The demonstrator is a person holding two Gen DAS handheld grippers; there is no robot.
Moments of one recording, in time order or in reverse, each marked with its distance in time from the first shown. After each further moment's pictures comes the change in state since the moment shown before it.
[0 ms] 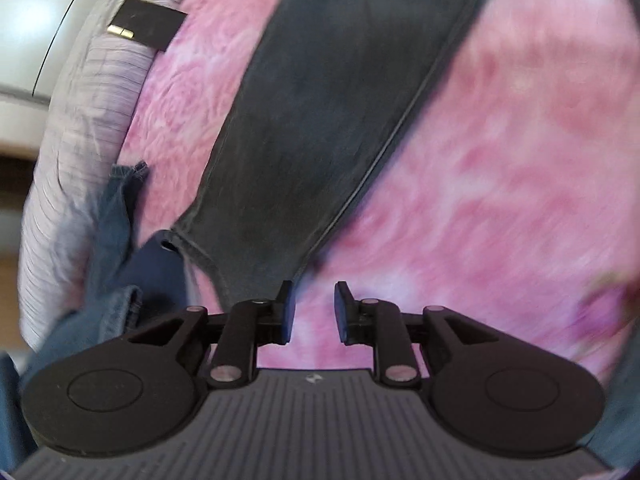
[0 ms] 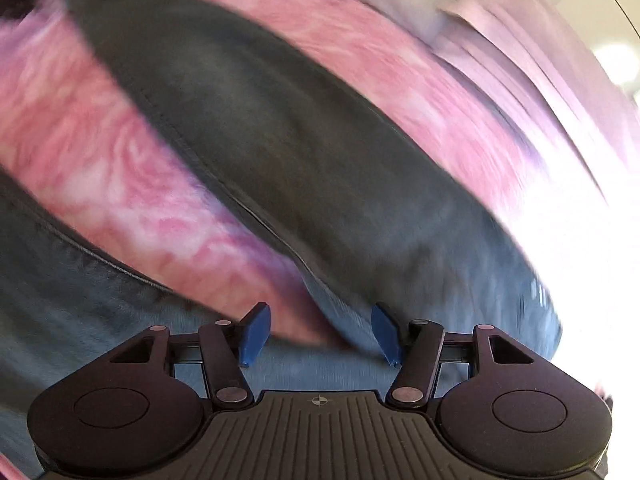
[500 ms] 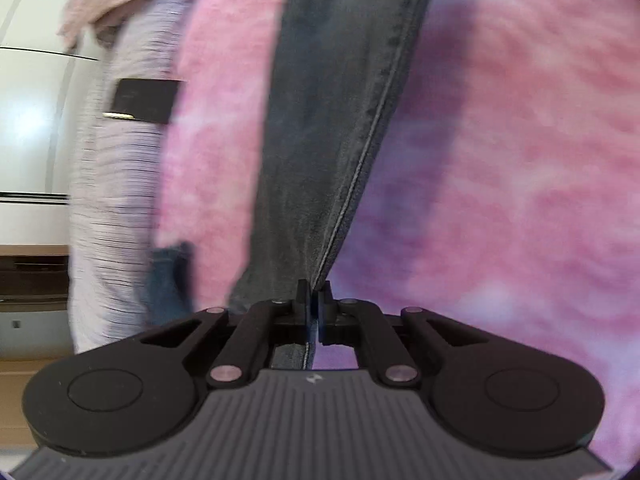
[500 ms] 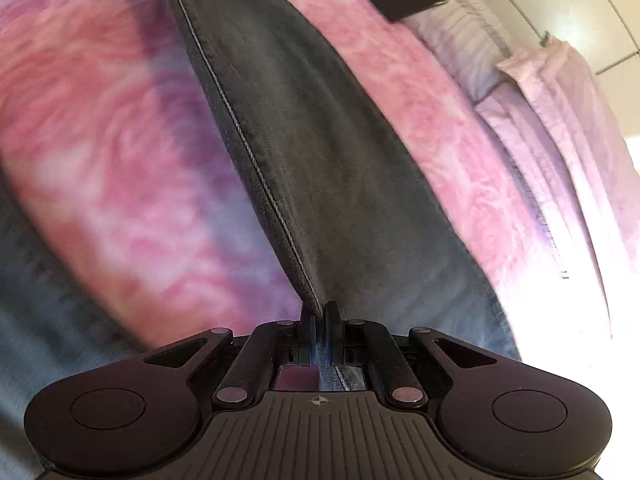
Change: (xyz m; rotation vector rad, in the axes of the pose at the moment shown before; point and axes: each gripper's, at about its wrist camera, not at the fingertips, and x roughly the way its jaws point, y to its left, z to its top) left arm 0.027 0.007 0.004 0.349 -0.069 0.130; right arm 0.048 0.026 0.021 -0.339 -0.037 -0.029
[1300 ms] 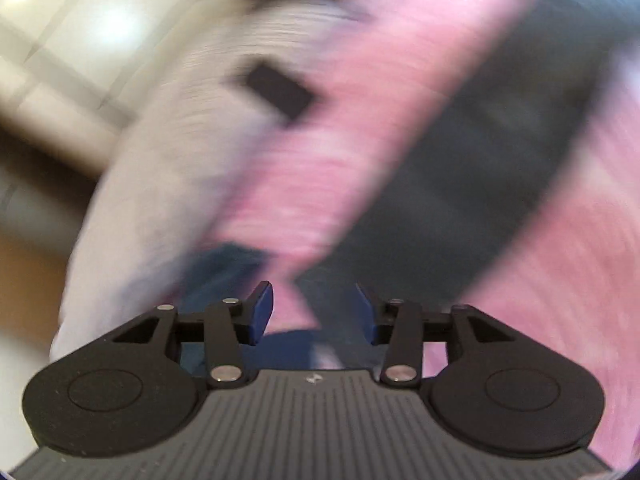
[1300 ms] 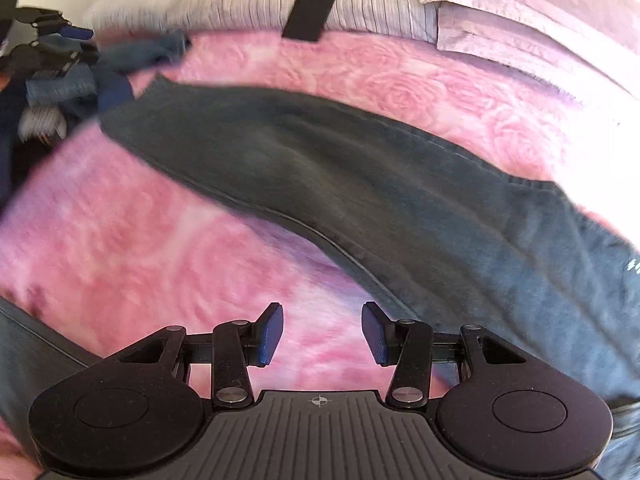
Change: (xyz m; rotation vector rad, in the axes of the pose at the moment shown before) left arm -0.008 0.097 0.017 -0.363 -0.117 0.024; right arm -0.030 -0.050 0.037 0.578 -0.048 0.275
